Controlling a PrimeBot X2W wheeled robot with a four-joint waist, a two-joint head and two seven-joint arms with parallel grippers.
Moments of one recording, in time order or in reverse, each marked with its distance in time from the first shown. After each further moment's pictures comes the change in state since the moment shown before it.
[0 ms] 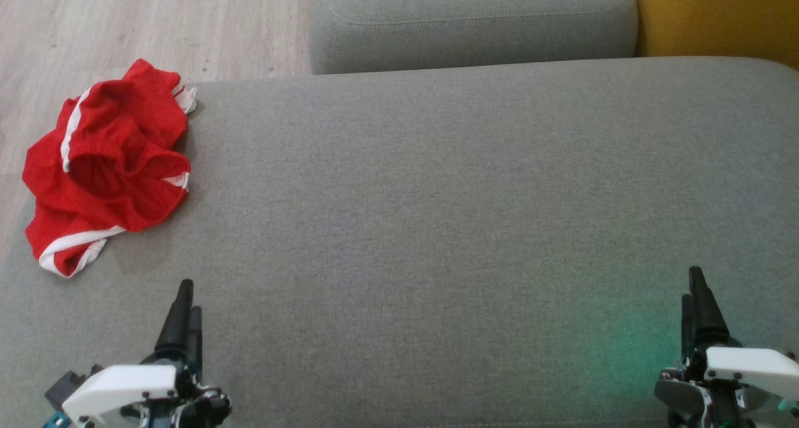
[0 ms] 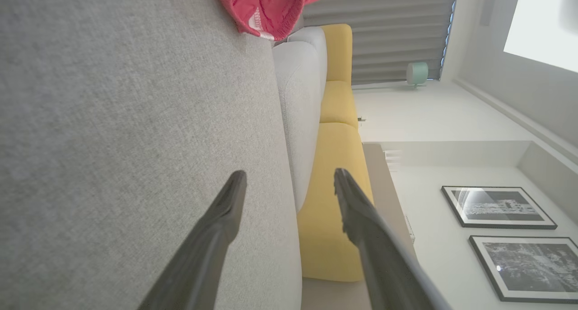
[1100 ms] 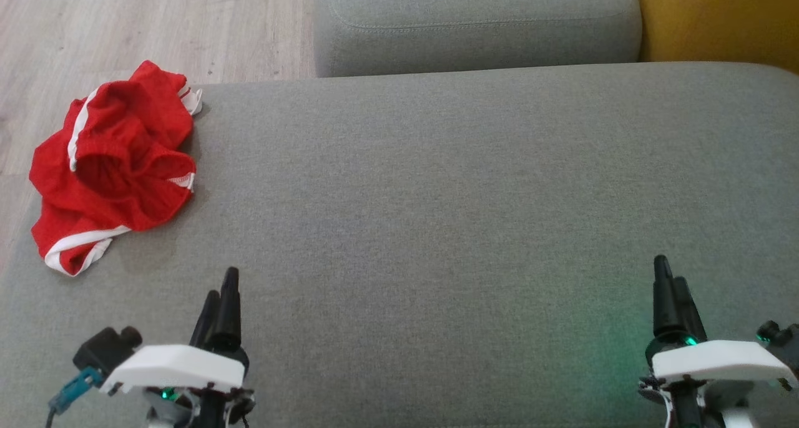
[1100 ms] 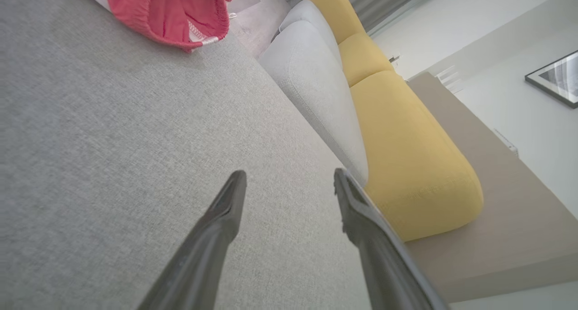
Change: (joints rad) left arm 0.004 0.002 -0.114 -0.089 0.528 0.082 -0.094; right arm 0.022 0.000 0.073 -0.069 -0.516 0.000 -0.089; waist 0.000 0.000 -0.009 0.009
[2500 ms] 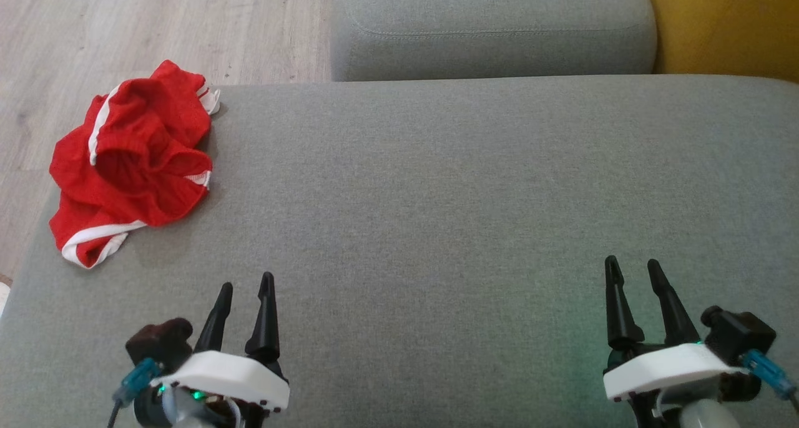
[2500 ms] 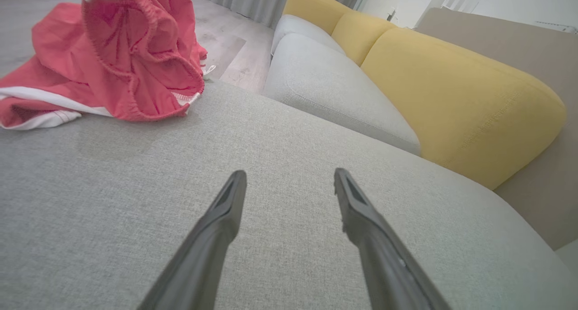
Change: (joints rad) left arm 0.014 0.003 -0.094 -0.002 0.503 0.044 -0.116; right arm 0.000 -0.002 0.077 -0.001 -0.569 0.000 -0.122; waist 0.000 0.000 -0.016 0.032
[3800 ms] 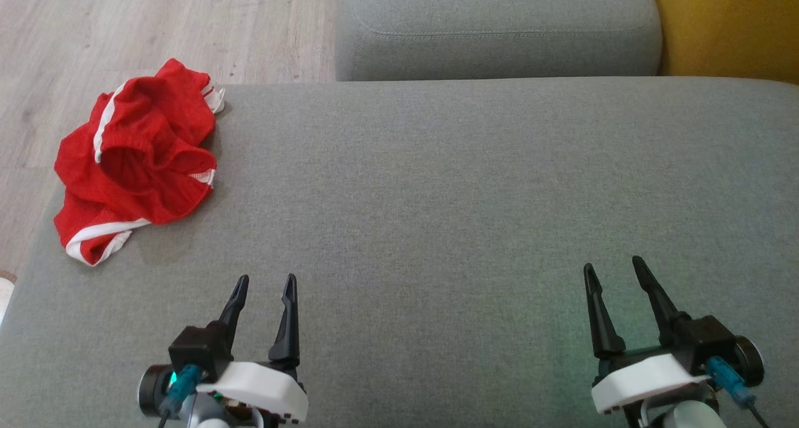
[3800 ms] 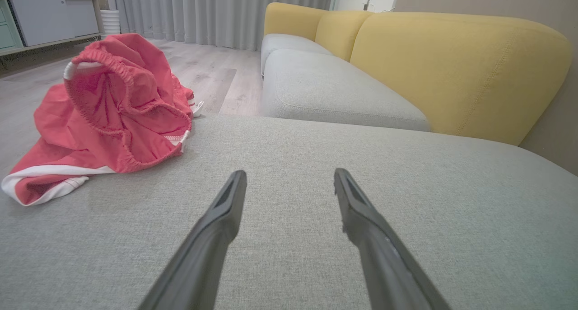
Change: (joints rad) left arm 0.000 0.008 -0.059 0.005 0.263 0.028 -0.080; right arm -0.001 -0.001 0.010 0.016 -0.325 0.000 -0.081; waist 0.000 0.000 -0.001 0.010
